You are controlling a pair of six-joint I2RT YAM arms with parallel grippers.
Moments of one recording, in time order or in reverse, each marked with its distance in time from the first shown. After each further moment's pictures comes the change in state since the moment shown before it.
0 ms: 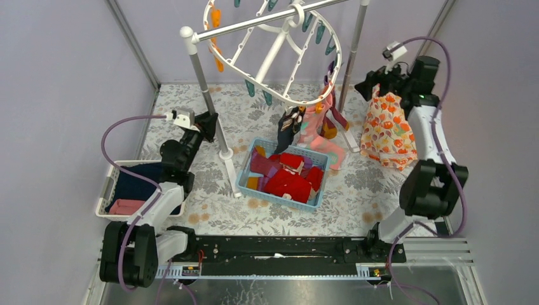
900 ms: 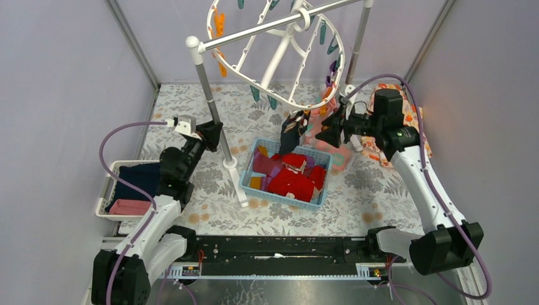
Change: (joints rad) left arm -0.083 -0.210 -0.021 -0.253 -0.027 -0.043; right arm 0.335 -0.510 -0.343 -0.359 -0.185 -0.106
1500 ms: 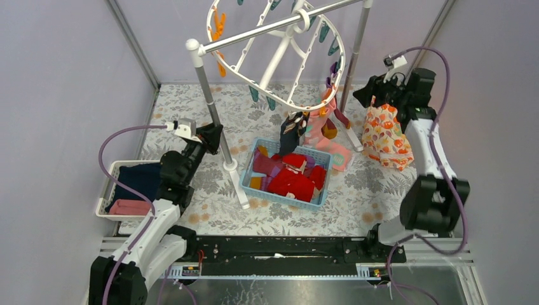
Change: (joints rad) left arm -0.044 -0.058 -0.021 -0.037 -0.064 0.001; right arm -0.347 0.253 0.109 0.333 0.221 0.288
